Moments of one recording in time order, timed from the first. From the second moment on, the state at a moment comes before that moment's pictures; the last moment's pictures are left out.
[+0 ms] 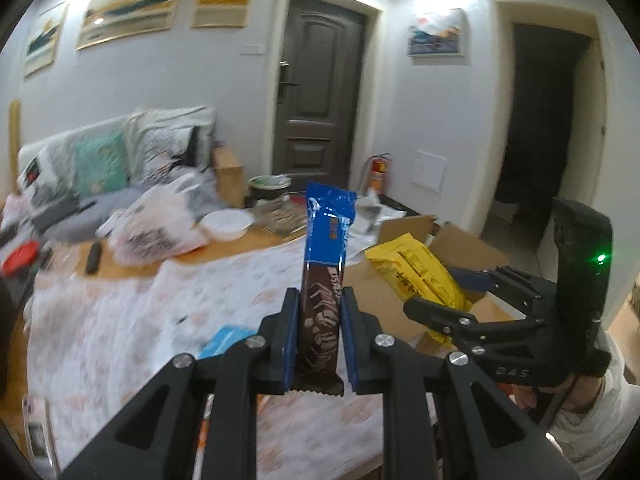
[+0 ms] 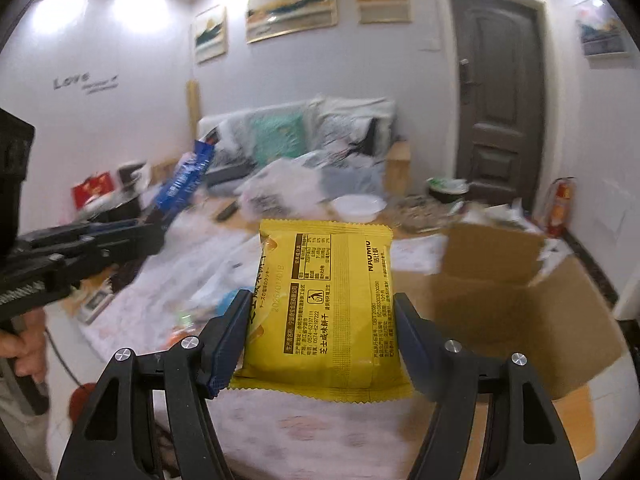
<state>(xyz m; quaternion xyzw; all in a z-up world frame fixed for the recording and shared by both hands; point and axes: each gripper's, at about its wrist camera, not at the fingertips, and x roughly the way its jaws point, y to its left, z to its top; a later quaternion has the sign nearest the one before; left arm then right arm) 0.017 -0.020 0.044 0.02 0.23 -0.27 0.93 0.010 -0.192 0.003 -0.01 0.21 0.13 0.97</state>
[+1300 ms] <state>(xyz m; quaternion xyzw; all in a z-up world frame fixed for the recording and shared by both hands) 0.101 -0.208 0.027 0.10 0.36 -0.34 0.86 0.049 -0.314 -0.023 -0.03 0.28 0.05 0.96</state>
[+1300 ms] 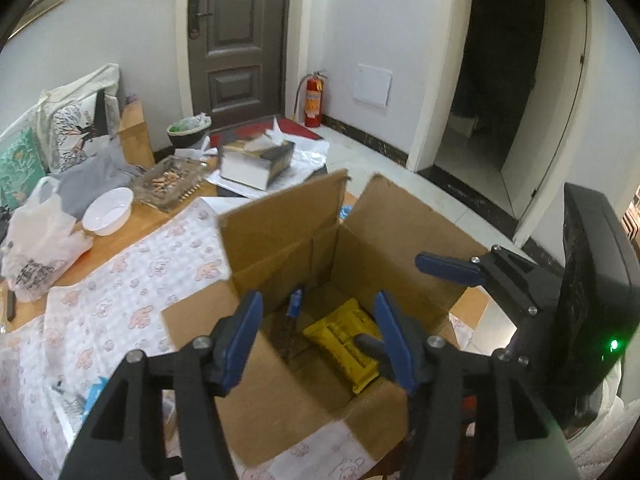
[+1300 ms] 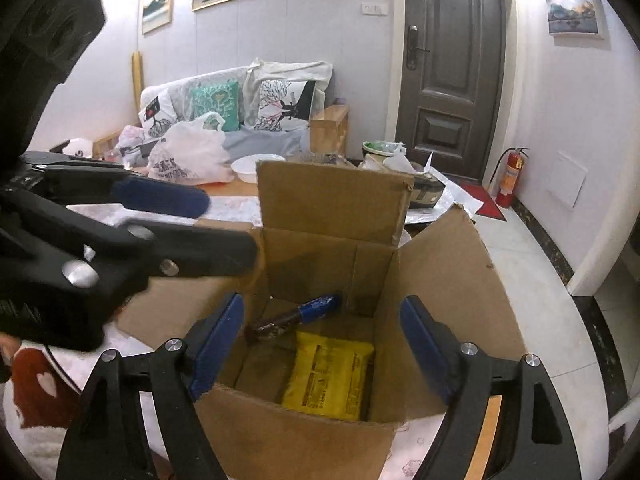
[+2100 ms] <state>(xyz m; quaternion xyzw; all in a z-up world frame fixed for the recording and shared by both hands) 0.058 0.037 0.031 0.01 0.32 -0.21 0.92 0.044 -0.118 0.008 -0.07 0.26 0.20 0.94</state>
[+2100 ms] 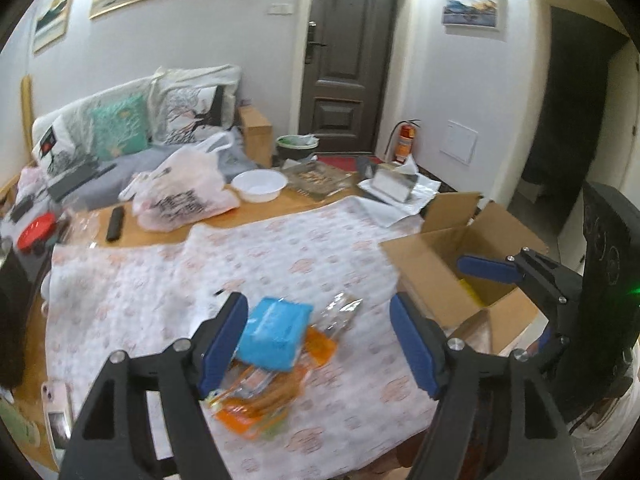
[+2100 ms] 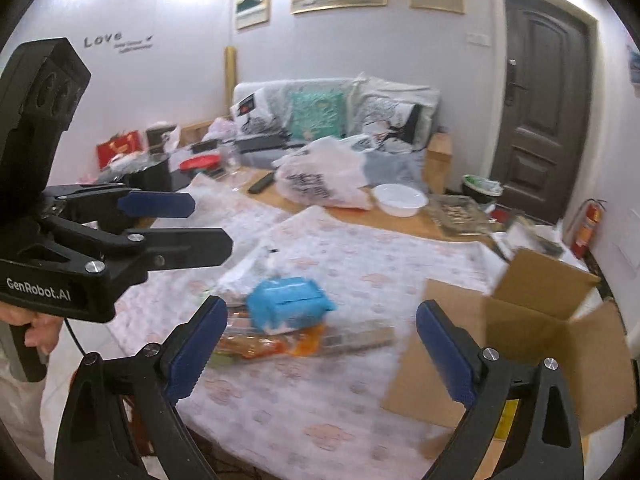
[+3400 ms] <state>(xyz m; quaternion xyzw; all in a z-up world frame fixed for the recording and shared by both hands) 0.196 0.143 -0.088 -0.12 0.37 -0.24 0.89 0.227 -0.014 -0.109 -0.02 0.45 0.14 0.88</state>
